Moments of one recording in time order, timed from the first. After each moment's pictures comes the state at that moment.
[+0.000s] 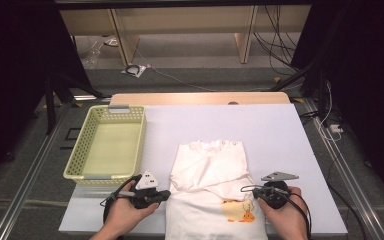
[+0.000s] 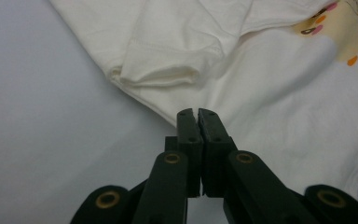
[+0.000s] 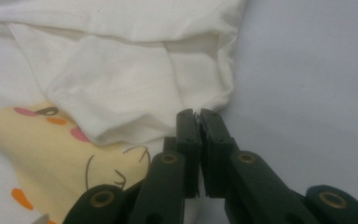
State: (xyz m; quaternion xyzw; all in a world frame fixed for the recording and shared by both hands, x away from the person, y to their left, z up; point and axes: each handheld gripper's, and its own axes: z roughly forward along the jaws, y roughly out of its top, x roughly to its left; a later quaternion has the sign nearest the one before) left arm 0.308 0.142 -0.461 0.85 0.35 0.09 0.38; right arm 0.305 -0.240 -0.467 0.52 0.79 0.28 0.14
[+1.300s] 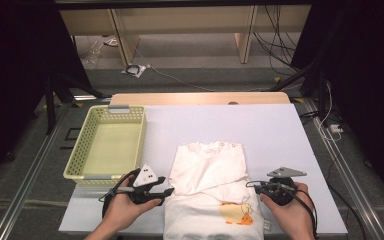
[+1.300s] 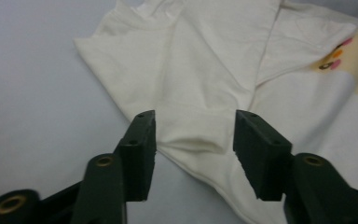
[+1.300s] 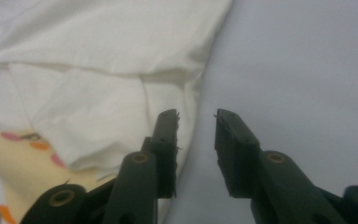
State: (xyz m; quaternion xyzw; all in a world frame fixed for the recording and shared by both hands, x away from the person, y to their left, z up) left arm 0.325 0.141 -0.452 0.84 0.32 0.14 0.41; right arm 0.312 -0.251 -0.452 0.51 0.78 0.31 0.17
